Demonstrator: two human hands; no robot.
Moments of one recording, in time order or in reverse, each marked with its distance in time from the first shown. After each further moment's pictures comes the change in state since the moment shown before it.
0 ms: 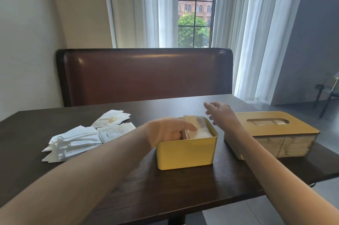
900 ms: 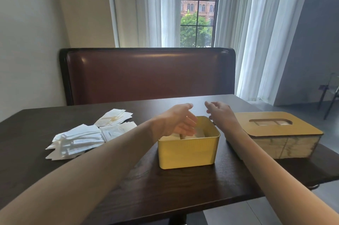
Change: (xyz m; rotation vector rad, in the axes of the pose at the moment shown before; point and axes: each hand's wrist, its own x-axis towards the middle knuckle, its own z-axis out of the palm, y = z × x) left_hand -0.021 0.018 0.007 0.064 0.132 0.188; right_hand -0.004 -0.004 0.008 0.033 0.018 0.004
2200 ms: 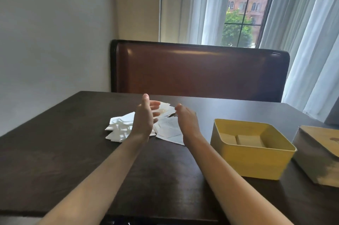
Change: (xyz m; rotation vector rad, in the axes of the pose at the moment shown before) left_hand -0.065 -0.108 -0.167 -0.393 0.806 0.347; right_hand -0.069 -0.112 0.216 0.383 -0.258 0.107
